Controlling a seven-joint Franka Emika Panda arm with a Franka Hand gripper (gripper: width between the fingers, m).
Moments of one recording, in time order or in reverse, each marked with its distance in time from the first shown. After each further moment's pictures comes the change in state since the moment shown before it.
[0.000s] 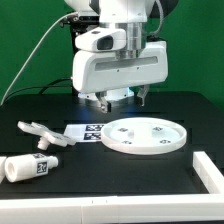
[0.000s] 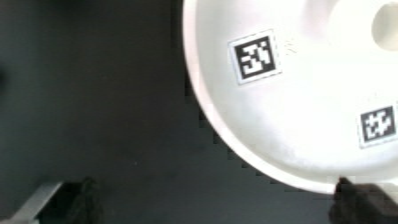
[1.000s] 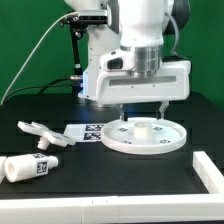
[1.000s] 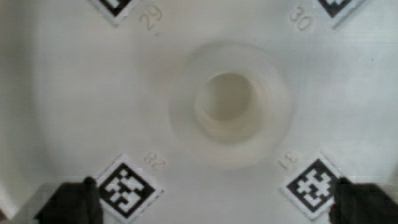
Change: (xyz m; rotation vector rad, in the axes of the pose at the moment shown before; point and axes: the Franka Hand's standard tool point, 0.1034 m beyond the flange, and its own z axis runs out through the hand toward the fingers) arm -0.032 -0.056 0.045 0.054 -0.028 0.387
